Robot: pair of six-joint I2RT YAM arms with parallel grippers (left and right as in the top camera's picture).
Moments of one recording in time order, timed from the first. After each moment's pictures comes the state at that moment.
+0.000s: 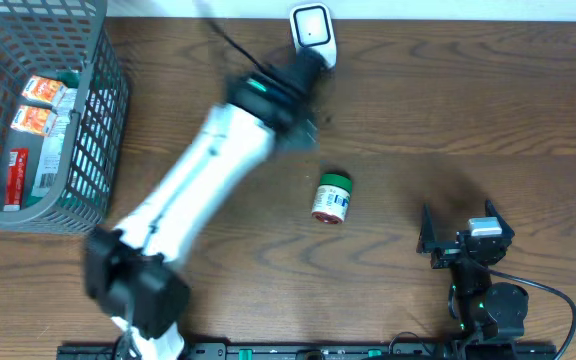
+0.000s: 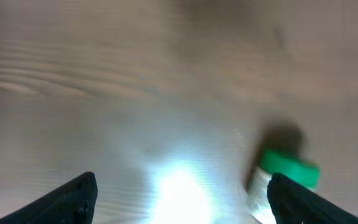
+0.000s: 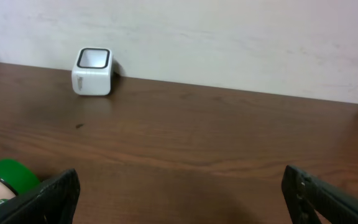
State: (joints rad) left arm -0.49 1.84 1.86 -1.24 -0.18 -0.49; right arm 0.04 0.01 0.01 -0.07 -0.02 -0.08
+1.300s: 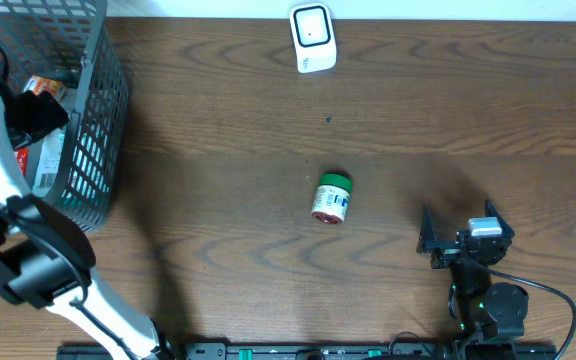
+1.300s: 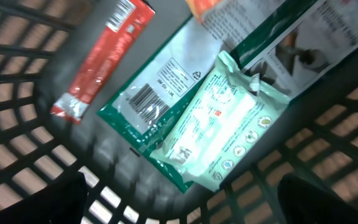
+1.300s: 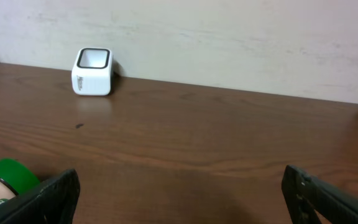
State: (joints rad) left arm 0.50 2.03 1.97 -1.33 -0.09 -0.22; right arm 0.04 0.01 0.01 -0.07 -0.02 -0.08
